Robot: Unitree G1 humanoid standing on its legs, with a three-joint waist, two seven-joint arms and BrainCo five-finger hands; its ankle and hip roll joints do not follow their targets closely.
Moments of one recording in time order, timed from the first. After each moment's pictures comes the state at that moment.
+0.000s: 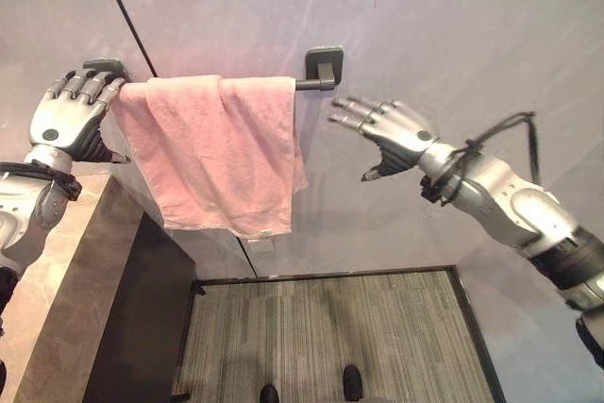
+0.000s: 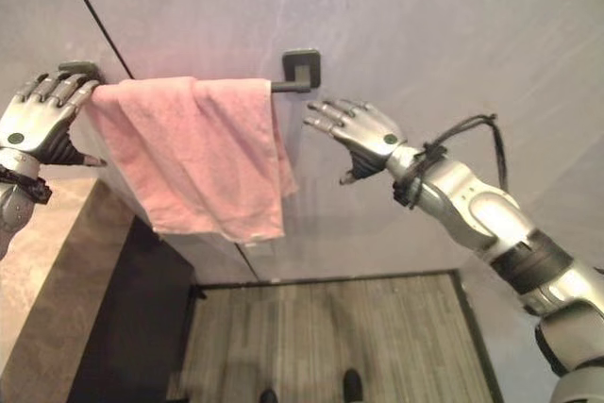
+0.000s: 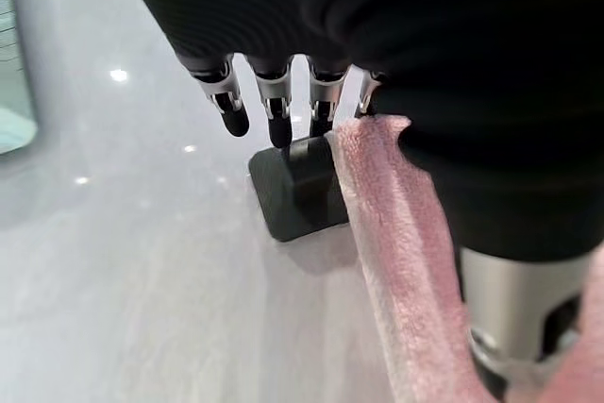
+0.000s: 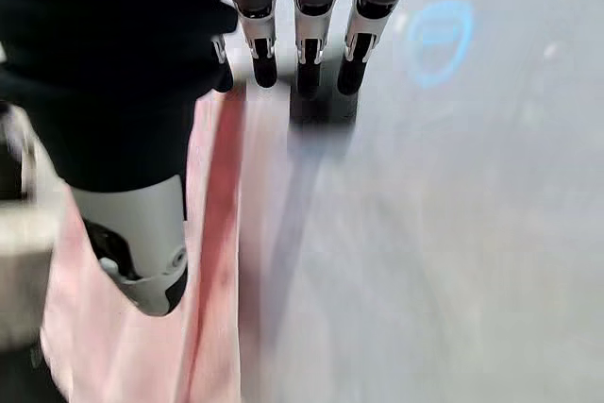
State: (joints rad) left arm -0.46 1.17 -0.24 0.37 0.64 -0.08 0.32; right arm -0.71 -0.96 0.53 -0.14 -0.60 -0.13 -0.04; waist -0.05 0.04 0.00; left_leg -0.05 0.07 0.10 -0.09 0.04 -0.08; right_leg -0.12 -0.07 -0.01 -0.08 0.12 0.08
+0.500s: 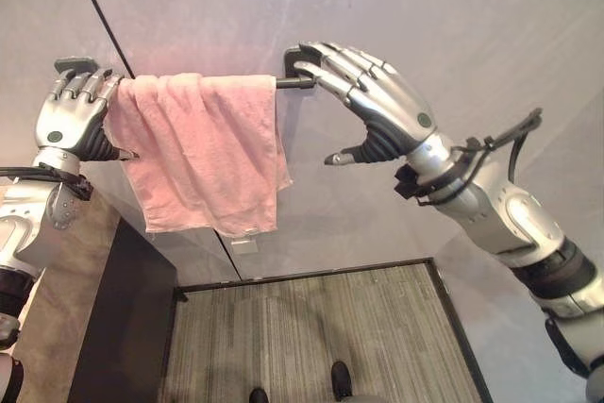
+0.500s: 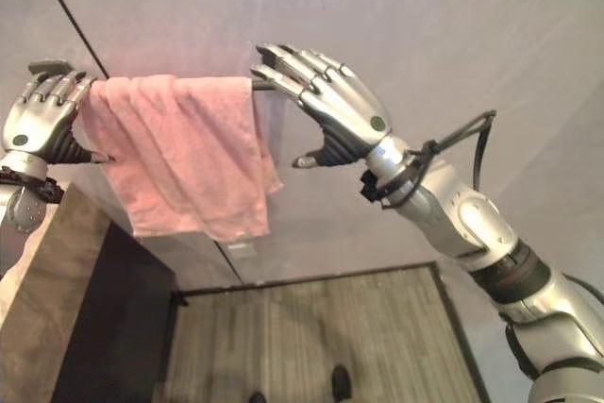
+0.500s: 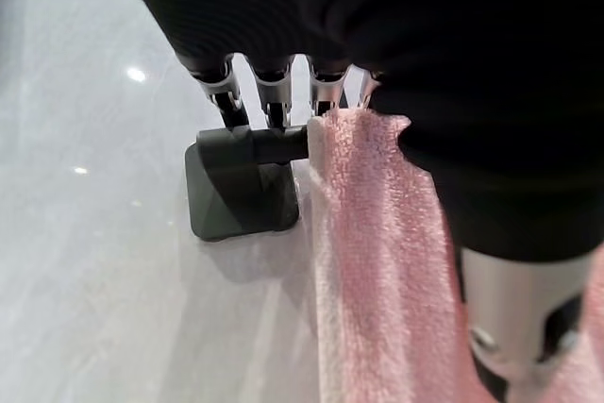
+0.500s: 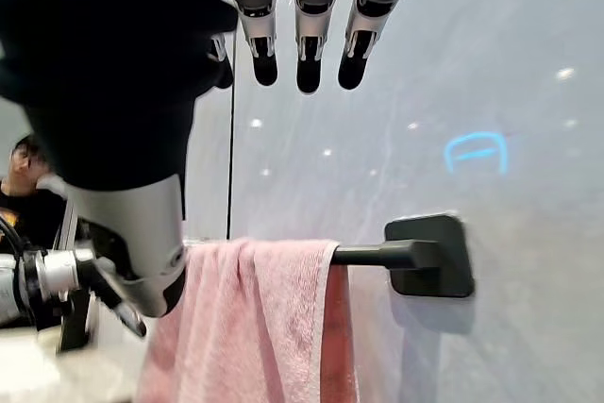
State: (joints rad) left arm -0.52 1.11 -0.24 0.34 0.62 -0.05 0.33; right arm -0.86 -0.81 0.57 -0.17 -0.53 -0.11 -0.15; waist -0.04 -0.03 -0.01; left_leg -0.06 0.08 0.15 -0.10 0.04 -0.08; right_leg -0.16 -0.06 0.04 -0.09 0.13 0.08
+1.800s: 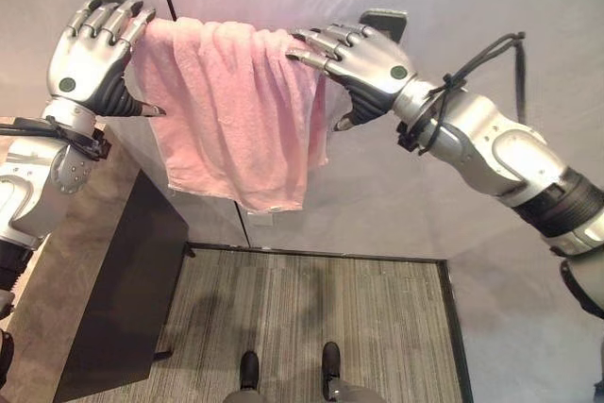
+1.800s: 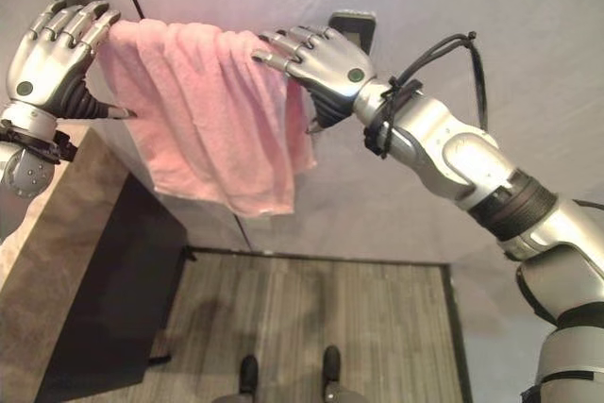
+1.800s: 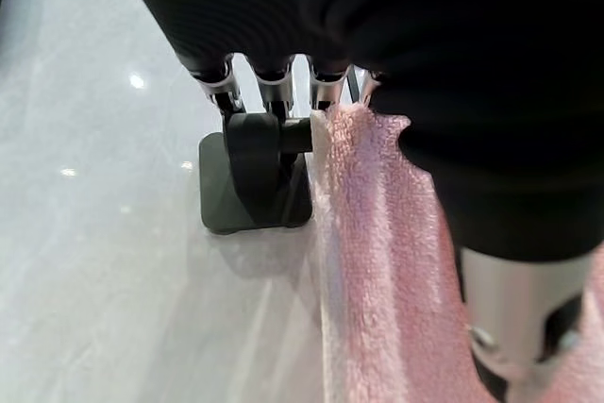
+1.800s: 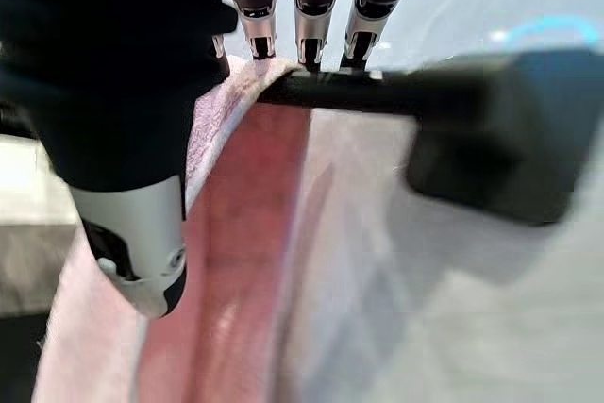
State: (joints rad) left arm -0.66 1.18 -0.32 0.20 0.55 -0.07 0.36; right arm -1.15 -0.95 0.80 -0.01 -0.61 -0.07 -0.02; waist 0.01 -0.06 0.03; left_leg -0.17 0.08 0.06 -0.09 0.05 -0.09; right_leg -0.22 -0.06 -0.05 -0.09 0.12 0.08
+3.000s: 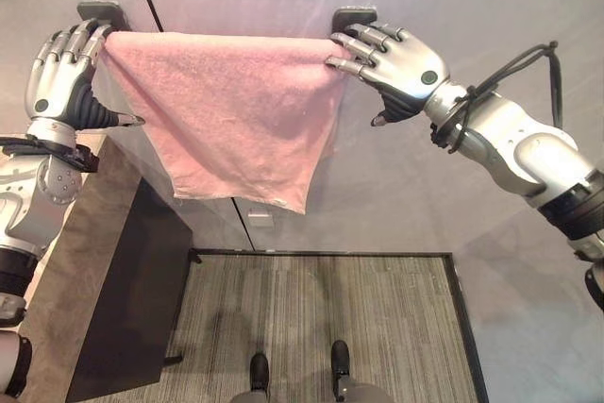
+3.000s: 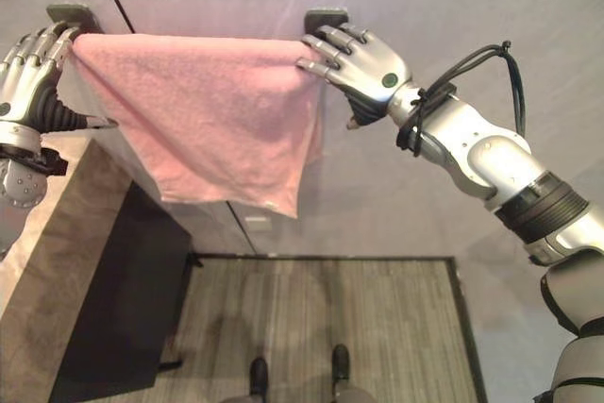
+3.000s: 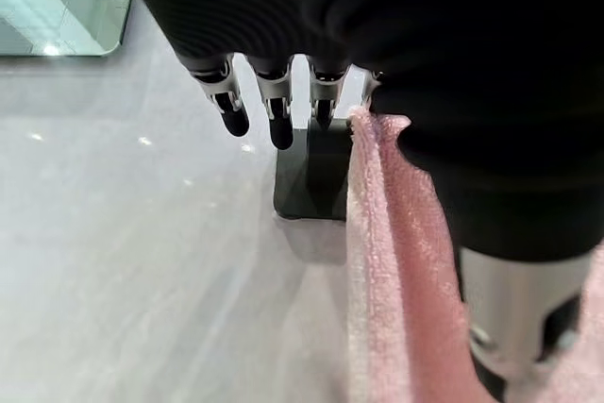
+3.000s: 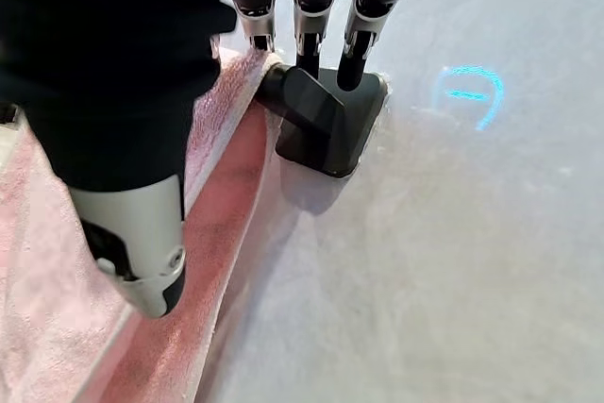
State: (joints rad) left arm -0.59 1.03 -0.20 0.37 0.40 -0.08 0.35; right arm -1.03 -0.97 0.73 0.09 -0.76 -0.09 -0.11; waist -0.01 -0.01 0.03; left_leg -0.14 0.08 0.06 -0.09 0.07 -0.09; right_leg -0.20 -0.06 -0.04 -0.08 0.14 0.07
